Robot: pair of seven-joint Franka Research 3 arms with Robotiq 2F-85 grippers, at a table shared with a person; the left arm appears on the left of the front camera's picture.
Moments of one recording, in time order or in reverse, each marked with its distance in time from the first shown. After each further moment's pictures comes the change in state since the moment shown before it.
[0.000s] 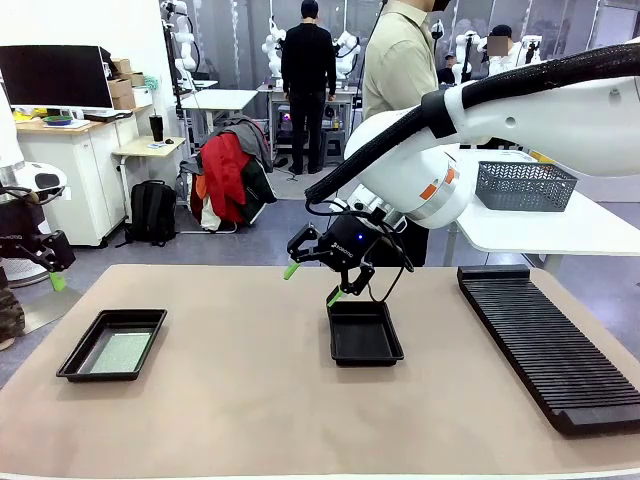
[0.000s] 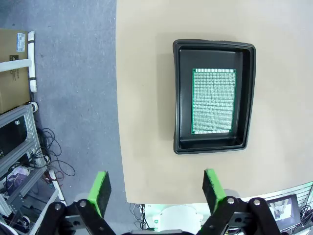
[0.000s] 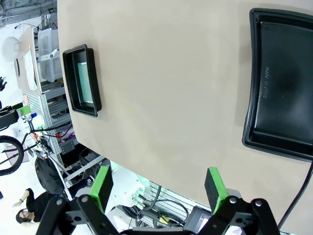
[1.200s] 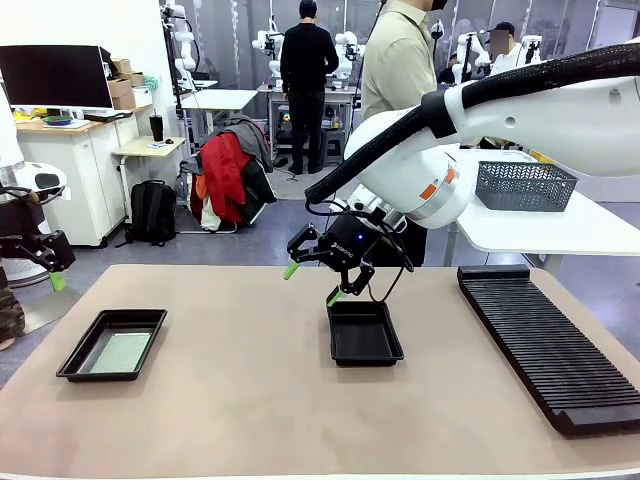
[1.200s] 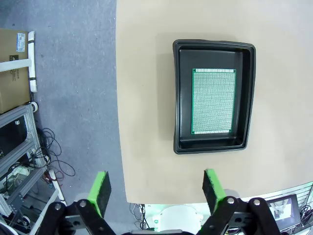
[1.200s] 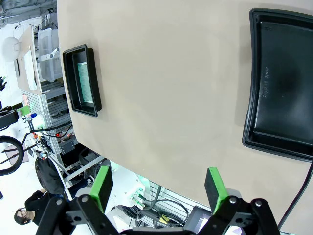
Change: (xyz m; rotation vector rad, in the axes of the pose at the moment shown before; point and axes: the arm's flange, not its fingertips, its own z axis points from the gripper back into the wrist) left arm 0.000 0.000 0.000 0.000 0.000 0.000; right arm 0.000 0.000 0.000 0.000 0.000 0.000
